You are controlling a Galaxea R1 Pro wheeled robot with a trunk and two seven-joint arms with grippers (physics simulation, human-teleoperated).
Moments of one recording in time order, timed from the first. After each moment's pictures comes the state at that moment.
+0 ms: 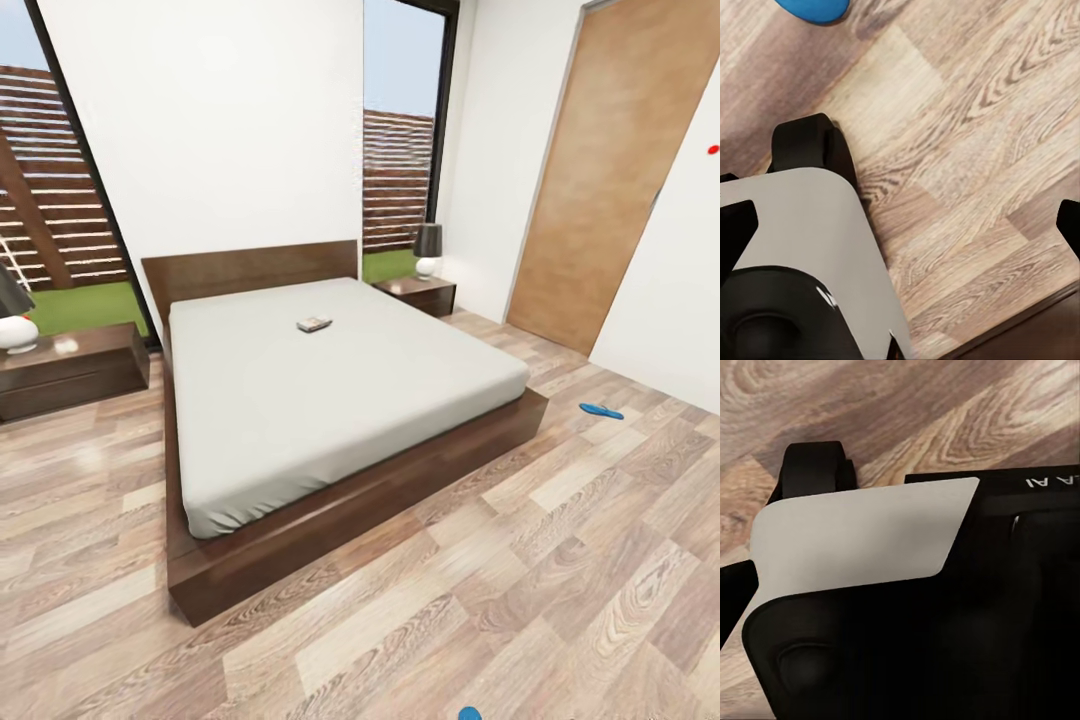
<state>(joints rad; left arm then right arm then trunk) -0.40 -0.07 0.00 -0.07 -0.01 0.53 -0.01 -0.27 -0.19 -0.21 -0.31 0.01 0.59 0.06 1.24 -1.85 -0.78</state>
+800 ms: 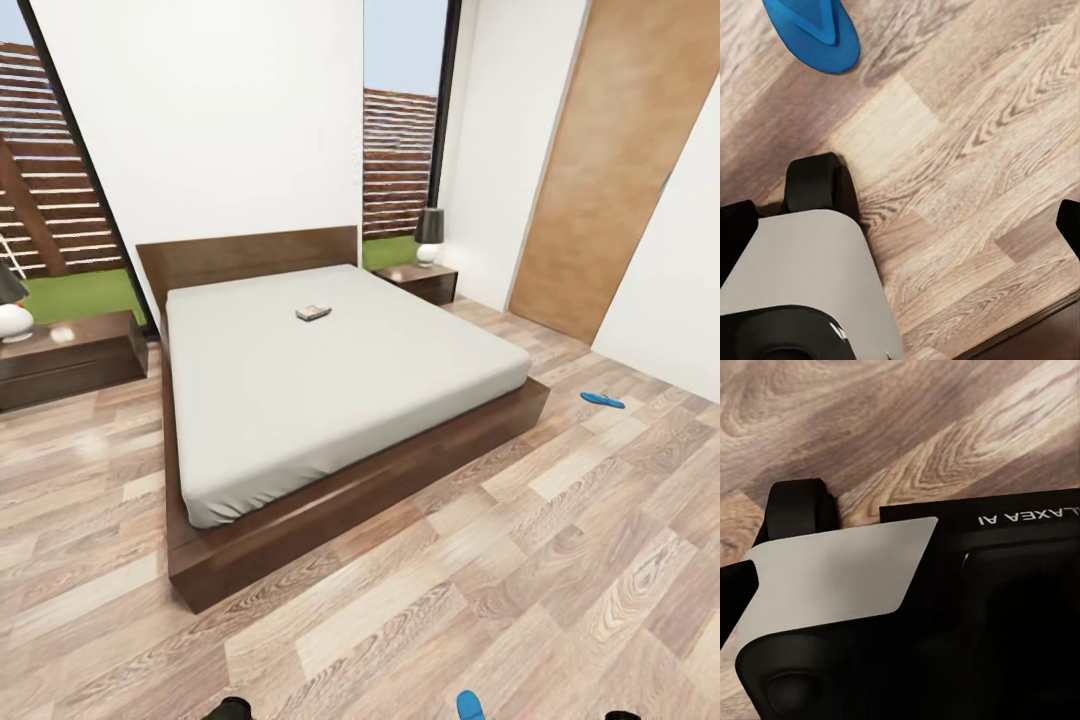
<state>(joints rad) -0.51 -0.11 0.00 -0.08 -0.01 0.62 -0.01 -0.38 -0.19 -0.17 -0.33 0.01 0.65 0.05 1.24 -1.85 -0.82</state>
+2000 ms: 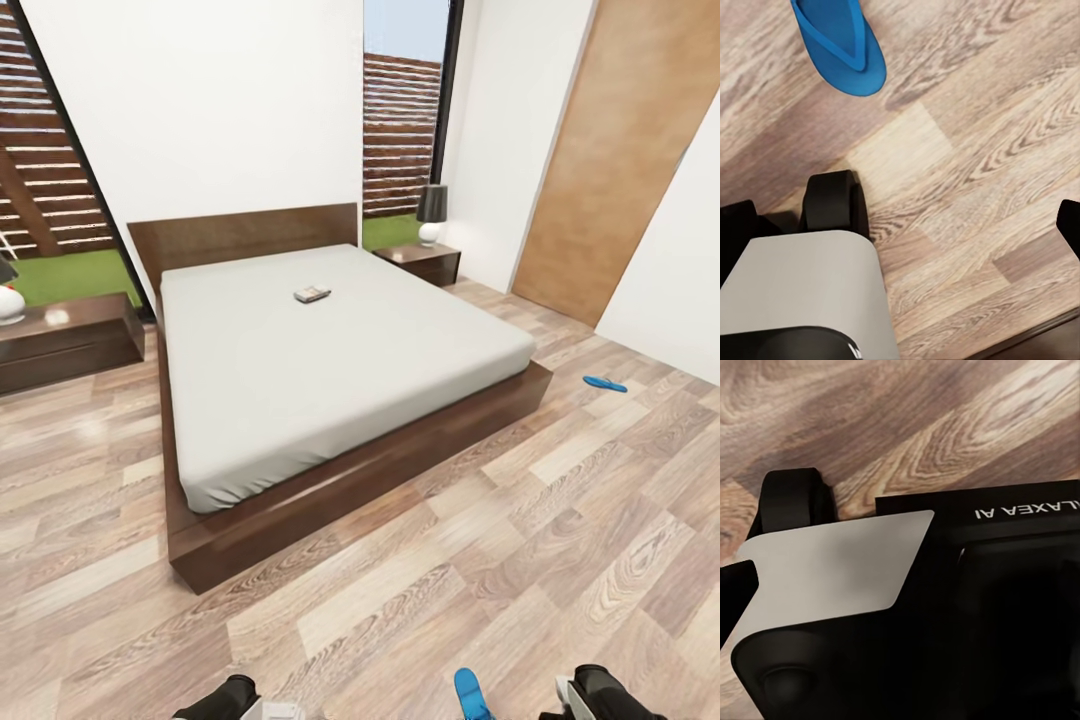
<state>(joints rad) -0.55 -0.11 0.00 -0.08 -0.01 0.66 0.00 -0.46 -0.17 -0.08 -0.33 0.01 0.67 0.06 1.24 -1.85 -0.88</state>
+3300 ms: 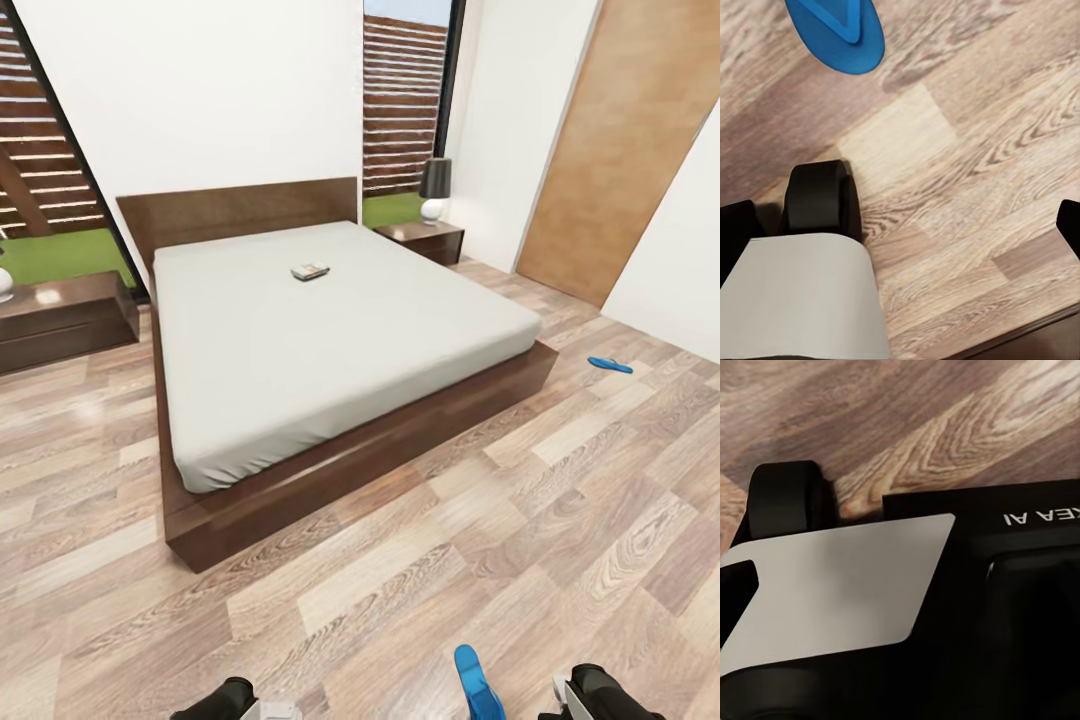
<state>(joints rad) -0.55 -0.11 0.00 -0.08 -0.01 0.63 0.00 -0.47 -0.17 -0.06 -0.33 0.01 0.67 0.05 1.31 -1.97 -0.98</state>
